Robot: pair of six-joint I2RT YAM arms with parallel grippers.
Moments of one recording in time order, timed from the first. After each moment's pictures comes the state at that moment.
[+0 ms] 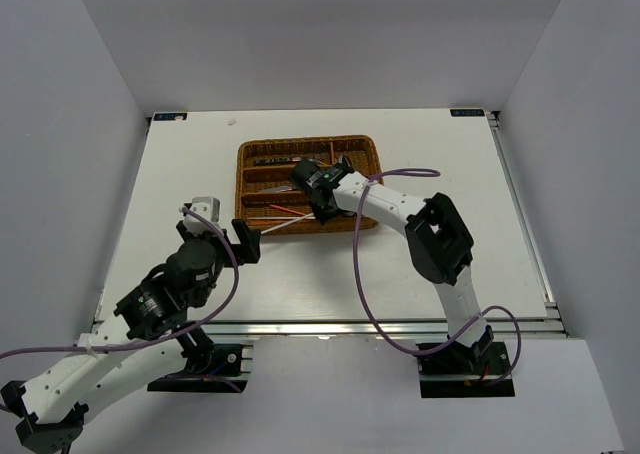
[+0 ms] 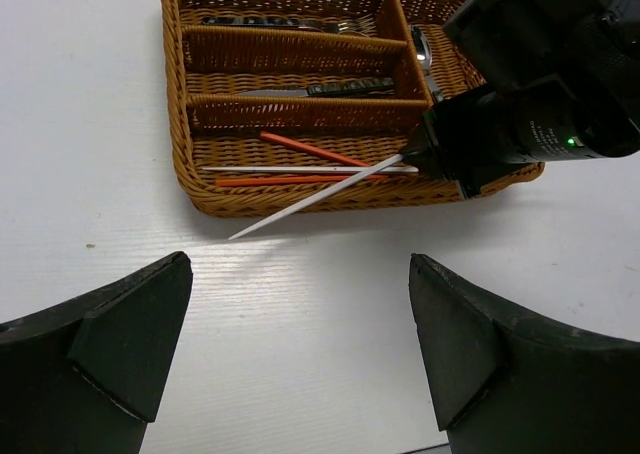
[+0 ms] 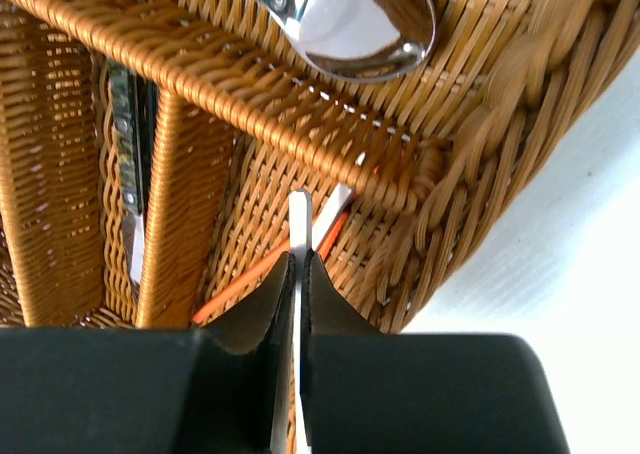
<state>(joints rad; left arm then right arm) -0.87 0.53 0.70 -0.51 -0.64 -0.46 0.87 2.11 1.75 -0.95 0.44 1.97</state>
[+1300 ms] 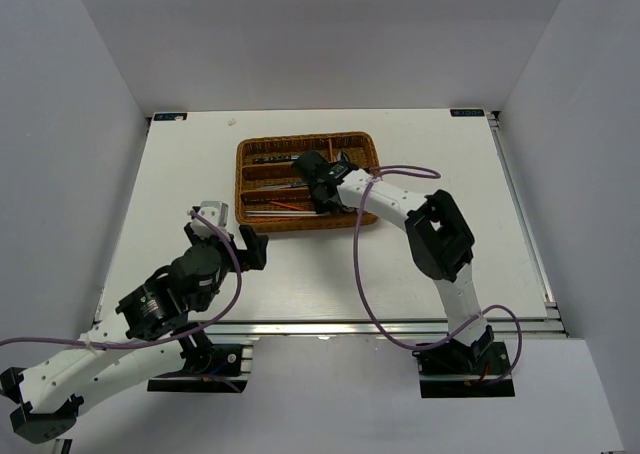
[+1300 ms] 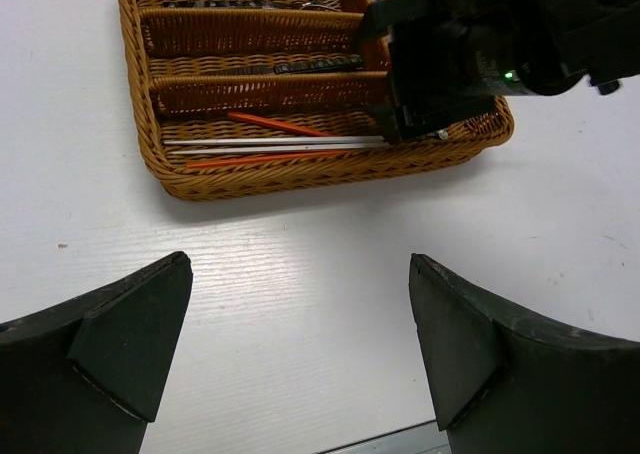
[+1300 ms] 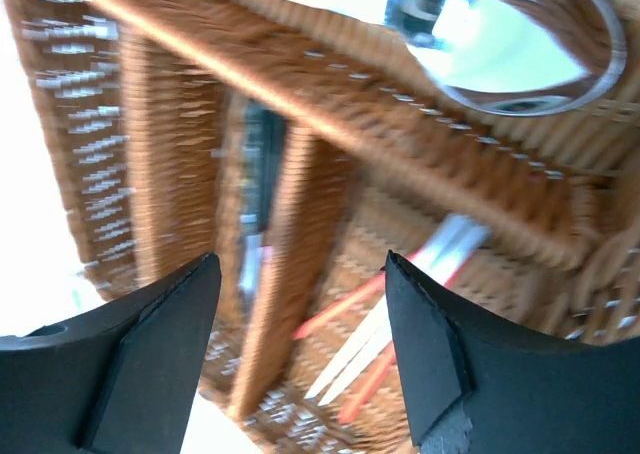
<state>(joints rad) -0.97 0.54 0.70 -0.51 -0.66 -0.47 0.83 2.14 1.75 -0.74 0.50 1.98</state>
